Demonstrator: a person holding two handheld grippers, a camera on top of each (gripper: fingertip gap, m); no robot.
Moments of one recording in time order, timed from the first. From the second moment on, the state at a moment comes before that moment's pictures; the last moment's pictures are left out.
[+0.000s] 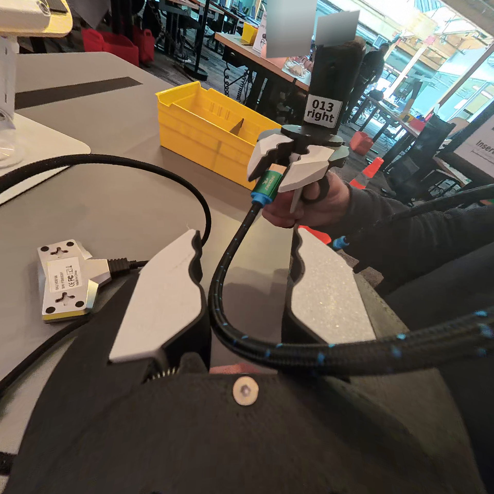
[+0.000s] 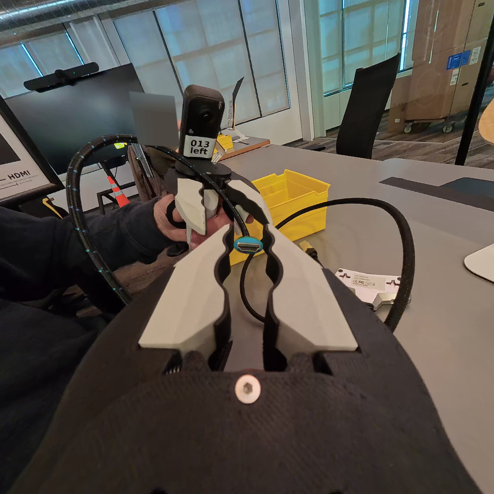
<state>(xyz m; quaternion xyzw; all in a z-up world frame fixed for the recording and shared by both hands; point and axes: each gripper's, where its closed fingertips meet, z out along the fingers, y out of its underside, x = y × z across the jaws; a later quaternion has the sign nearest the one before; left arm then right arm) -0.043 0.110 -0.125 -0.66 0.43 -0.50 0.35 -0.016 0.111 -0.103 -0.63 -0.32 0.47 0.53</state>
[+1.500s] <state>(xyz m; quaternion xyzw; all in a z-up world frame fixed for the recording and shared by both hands) -0.046 0.109 -0.117 -0.65 0.46 -0.47 0.38 -0.018 0.101 -0.105 -0.62 -0.36 0.48 0.51</state>
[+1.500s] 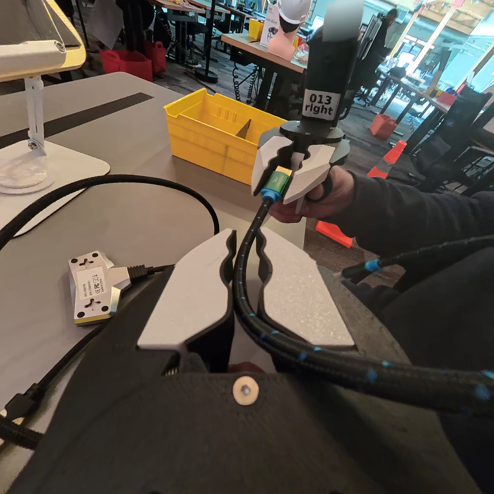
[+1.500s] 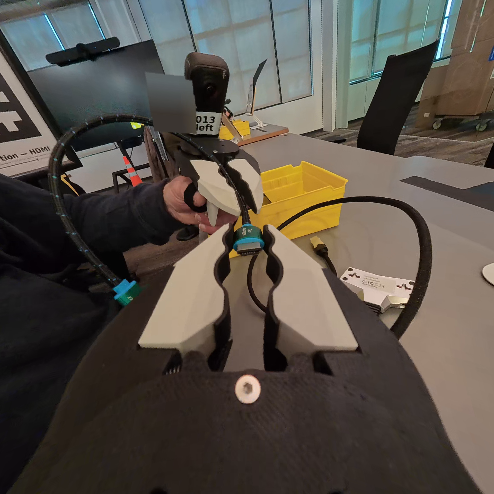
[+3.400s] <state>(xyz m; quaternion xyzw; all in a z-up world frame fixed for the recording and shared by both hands) -0.021 0.086 -0.097 -0.58 0.42 -0.57 0.40 -0.016 0.092 -0.085 -0.56 -0.31 0.60 0.48</state>
